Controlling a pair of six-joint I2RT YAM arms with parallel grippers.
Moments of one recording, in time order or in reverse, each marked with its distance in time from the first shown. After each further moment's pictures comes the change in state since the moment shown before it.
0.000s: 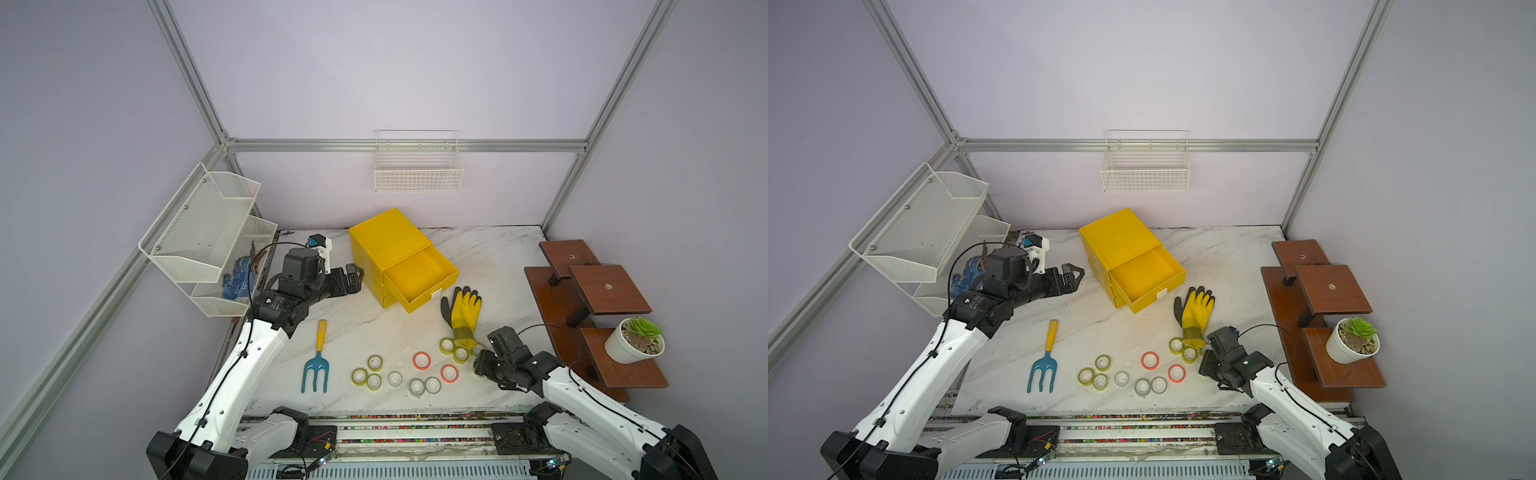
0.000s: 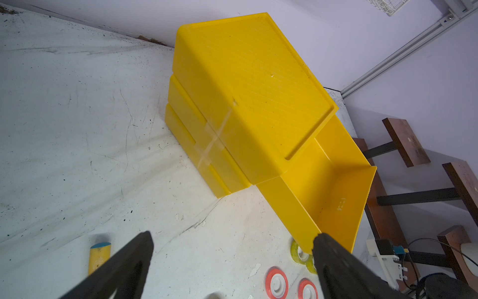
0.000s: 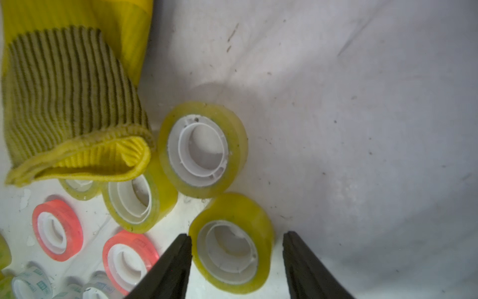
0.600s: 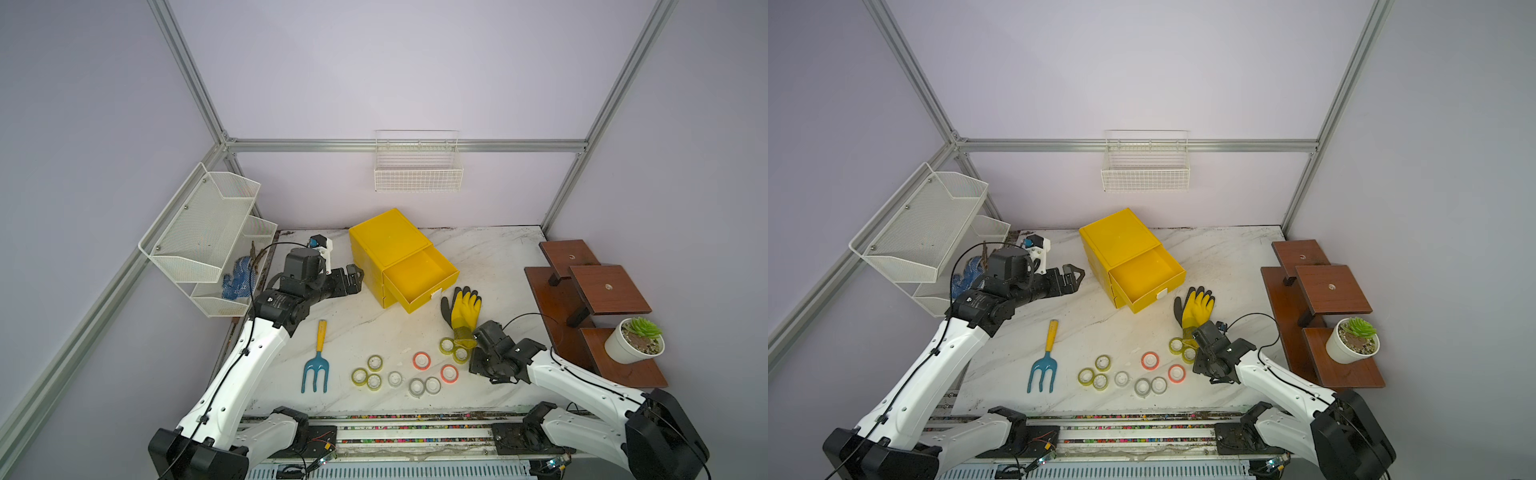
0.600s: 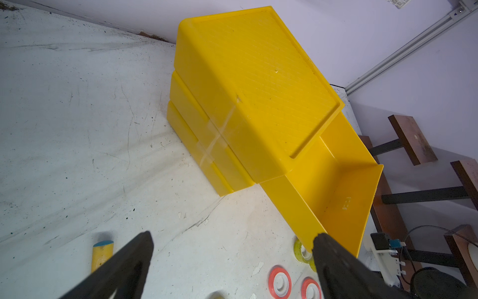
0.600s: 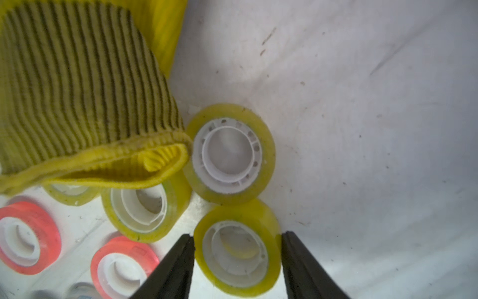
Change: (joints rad) left arm 0.000 0.010 -0.001 -0.003 -0.003 0.010; right arm 0.111 0.199 0.124 -0.043 0.087 -0.005
